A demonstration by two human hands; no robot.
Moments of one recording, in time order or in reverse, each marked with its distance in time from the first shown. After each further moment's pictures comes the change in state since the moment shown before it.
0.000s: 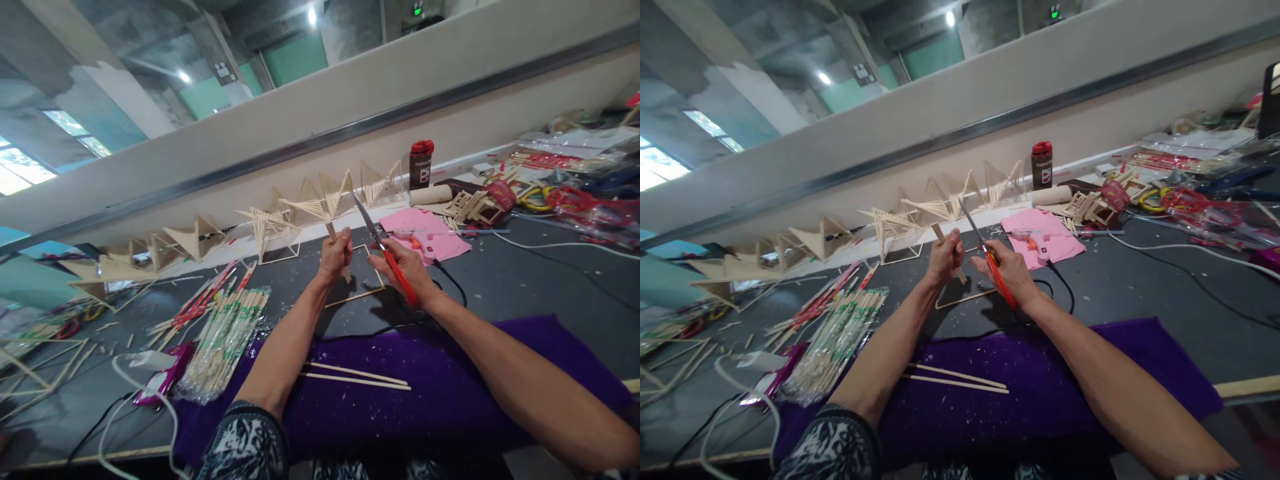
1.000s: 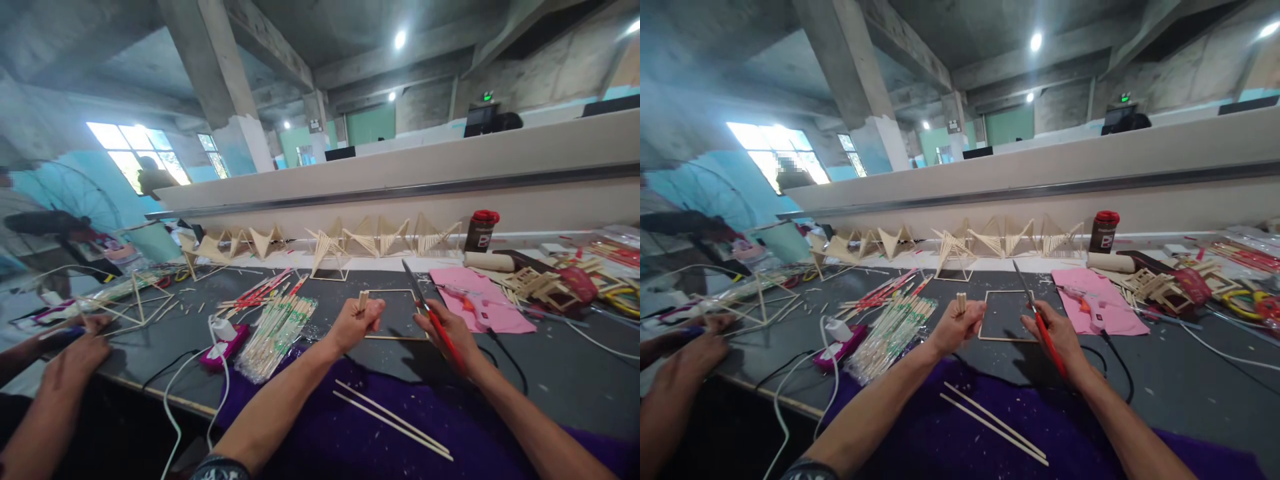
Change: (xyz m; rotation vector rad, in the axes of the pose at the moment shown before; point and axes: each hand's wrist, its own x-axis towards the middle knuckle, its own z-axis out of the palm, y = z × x) left_hand -0.123 0.072 -0.046 0.367 -0.120 0.030; right_hand -0.017 0.006 0.019 -0.056 -0.192 0.037
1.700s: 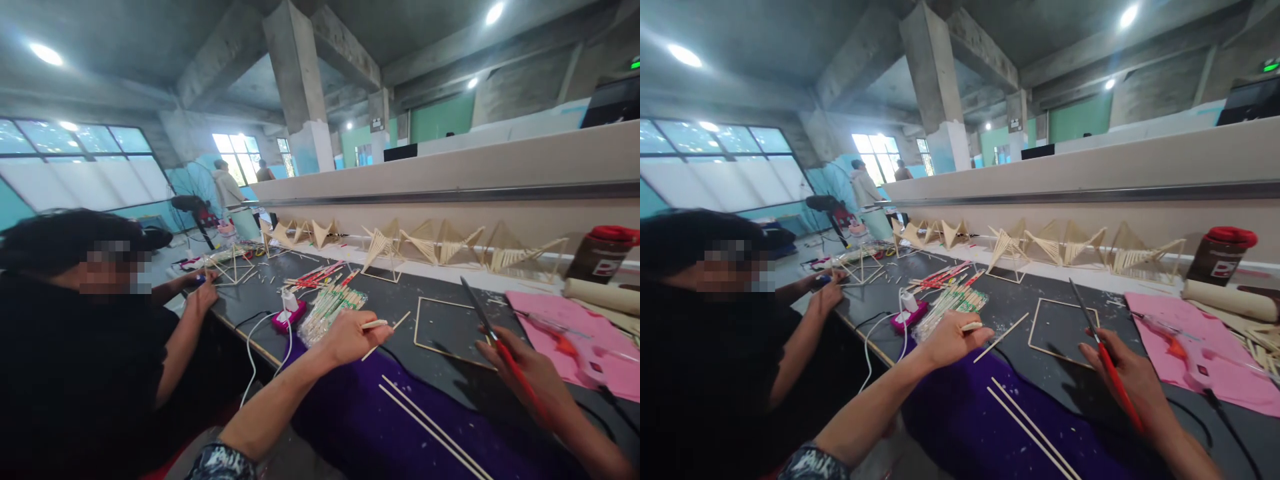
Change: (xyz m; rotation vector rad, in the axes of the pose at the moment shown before) left_hand -0.091 0.016 -0.056 0.815 0.257 -0.039; right_hand -0.009 0.009 0.001 -0.191 -0.079 -0.036
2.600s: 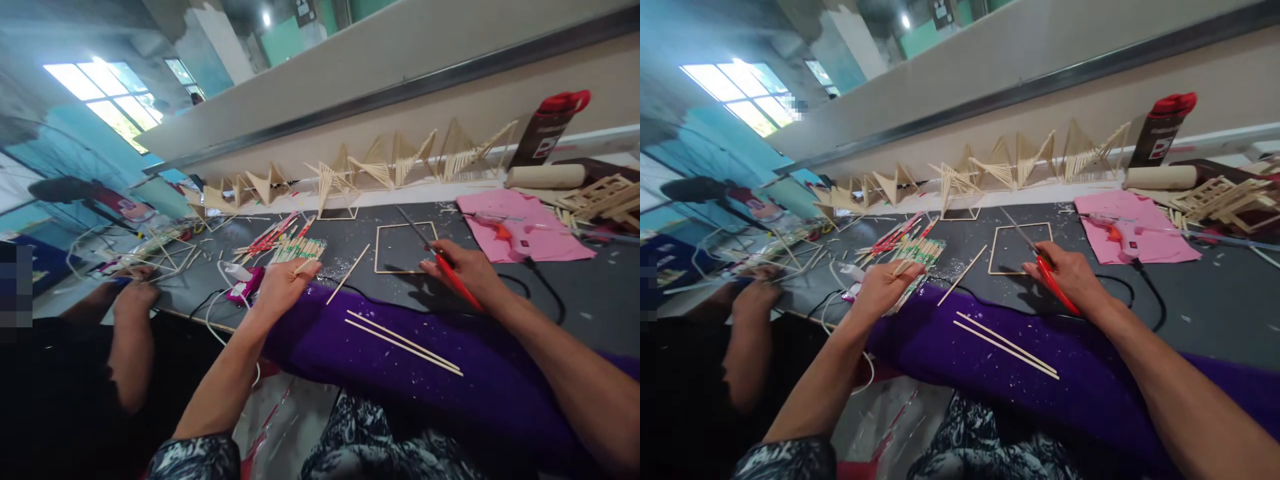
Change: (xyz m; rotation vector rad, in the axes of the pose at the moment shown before) left_hand 0.017 -0.034 0.004 0.215 -0.010 -0.110; right_hand 0.005 -0.006 -0.007 -0.053 -0.098 -0.101
